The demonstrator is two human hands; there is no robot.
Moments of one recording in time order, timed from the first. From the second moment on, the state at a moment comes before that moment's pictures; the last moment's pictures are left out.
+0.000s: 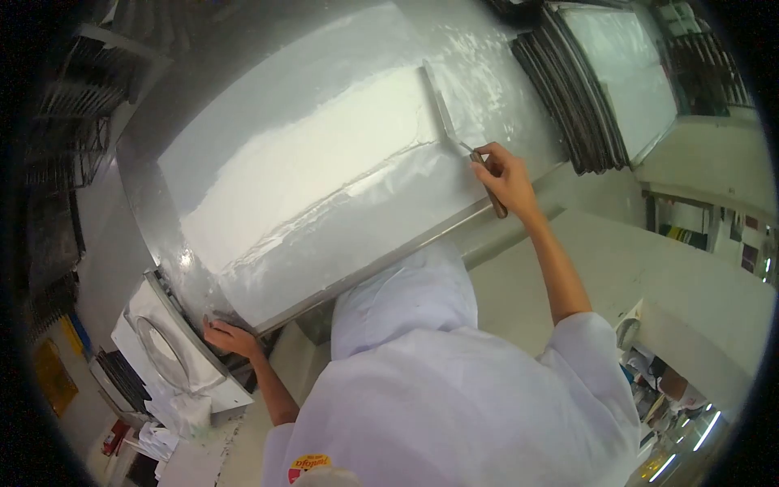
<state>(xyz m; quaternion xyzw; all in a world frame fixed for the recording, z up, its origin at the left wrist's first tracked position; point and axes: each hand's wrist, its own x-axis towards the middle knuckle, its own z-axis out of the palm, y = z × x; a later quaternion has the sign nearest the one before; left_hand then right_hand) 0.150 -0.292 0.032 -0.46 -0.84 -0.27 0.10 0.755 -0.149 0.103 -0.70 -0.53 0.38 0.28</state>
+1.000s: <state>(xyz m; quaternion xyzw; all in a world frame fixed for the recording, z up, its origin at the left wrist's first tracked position) 0.143 -0.295 0.031 -0.45 -0.84 -0.30 0.08 0.578 -0.168 0.124 -0.69 -0.62 0.29 0.23</state>
